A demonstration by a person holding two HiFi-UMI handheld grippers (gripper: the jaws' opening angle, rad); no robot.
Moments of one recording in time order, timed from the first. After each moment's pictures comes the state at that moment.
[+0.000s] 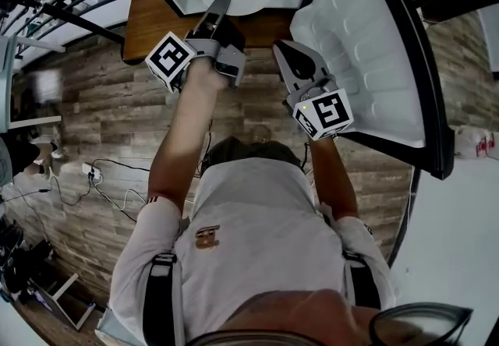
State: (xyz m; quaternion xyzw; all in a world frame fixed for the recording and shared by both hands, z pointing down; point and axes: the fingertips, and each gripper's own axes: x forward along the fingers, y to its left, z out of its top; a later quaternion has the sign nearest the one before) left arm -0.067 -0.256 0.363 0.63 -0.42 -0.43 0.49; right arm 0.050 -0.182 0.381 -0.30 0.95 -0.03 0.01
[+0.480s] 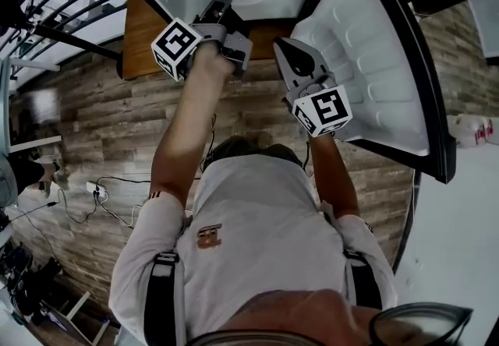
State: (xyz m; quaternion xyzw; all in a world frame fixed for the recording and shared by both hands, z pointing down) left arm -0.094 -0.340 0.355 0.63 -0.42 -0.41 0.51; right arm 0.014 -0.238 0.367 -0.34 0.94 -0.02 0.00
